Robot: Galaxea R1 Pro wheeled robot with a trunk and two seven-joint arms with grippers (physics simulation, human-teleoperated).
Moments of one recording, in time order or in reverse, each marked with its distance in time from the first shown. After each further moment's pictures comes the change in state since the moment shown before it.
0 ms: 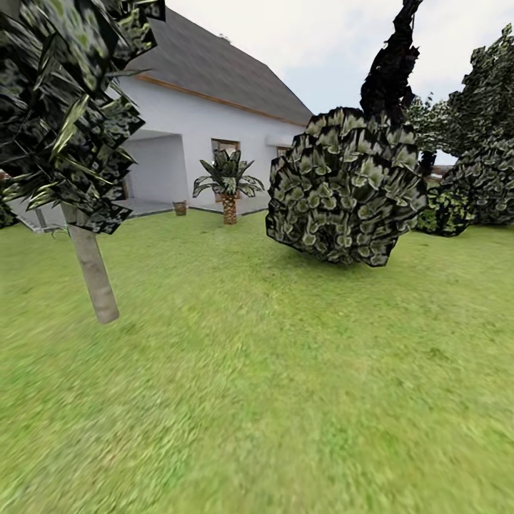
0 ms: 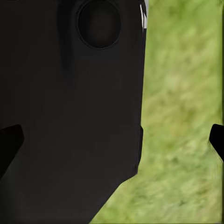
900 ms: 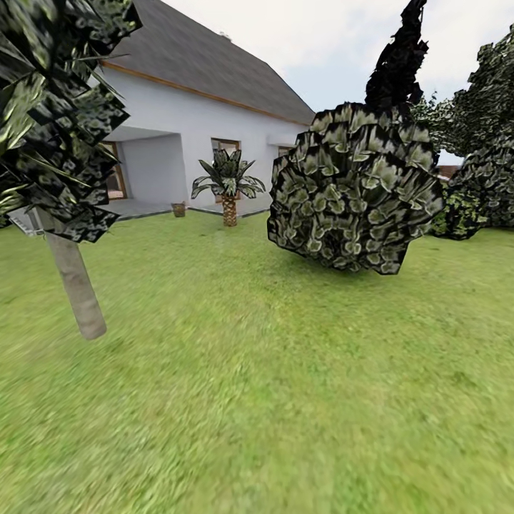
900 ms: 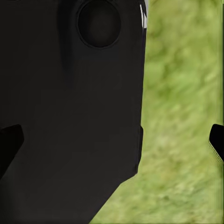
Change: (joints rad) left arm 0.000 0.000 0.000 0.000 0.000 0.000 0.000; right arm 0.000 0.000 0.000 0.000 0.000 0.000 0.000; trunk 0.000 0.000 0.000
